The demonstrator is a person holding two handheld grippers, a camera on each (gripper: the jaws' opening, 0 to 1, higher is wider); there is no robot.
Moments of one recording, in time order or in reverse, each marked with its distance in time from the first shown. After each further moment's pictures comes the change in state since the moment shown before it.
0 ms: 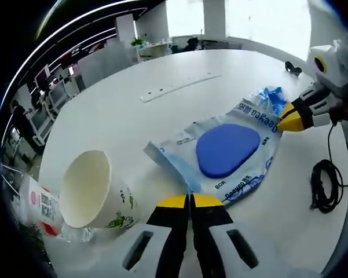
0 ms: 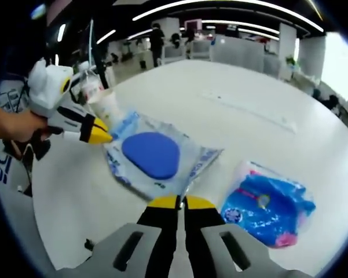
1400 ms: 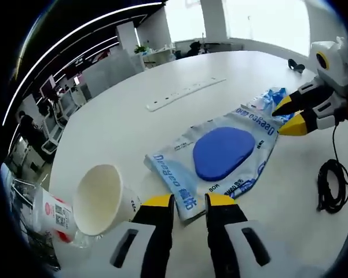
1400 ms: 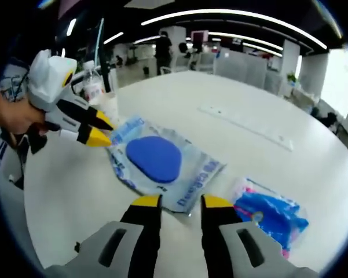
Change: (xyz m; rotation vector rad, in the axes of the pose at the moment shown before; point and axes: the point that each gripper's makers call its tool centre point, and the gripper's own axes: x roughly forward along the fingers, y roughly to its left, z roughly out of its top) left arm -0.011 0.001 0.014 0.059 -0.046 0.070; right arm -0.006 -0.003 0.019 -0.087 -0.098 -0.037
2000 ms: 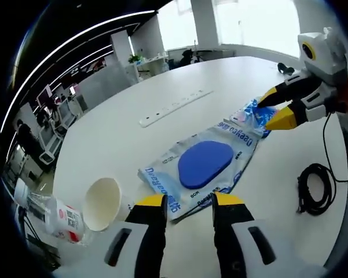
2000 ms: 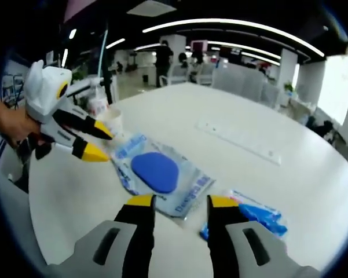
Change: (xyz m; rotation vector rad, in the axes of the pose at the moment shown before) left arm -0.032 -0.020 0.023 0.037 -0.059 -0.036; right arm -0.035 0.002 0.031 -0.033 -0.068 -0.010
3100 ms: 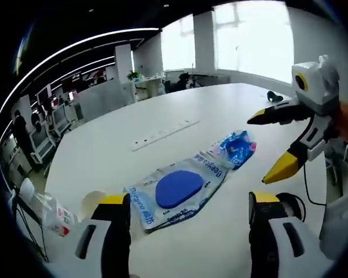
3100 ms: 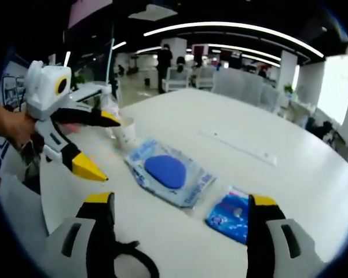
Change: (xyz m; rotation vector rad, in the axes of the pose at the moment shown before) left arm -0.040 -0.037 0.036 -0.092 -0.175 -0.060; right arm -0.044 0.016 0.001 0.015 -0.008 0.000
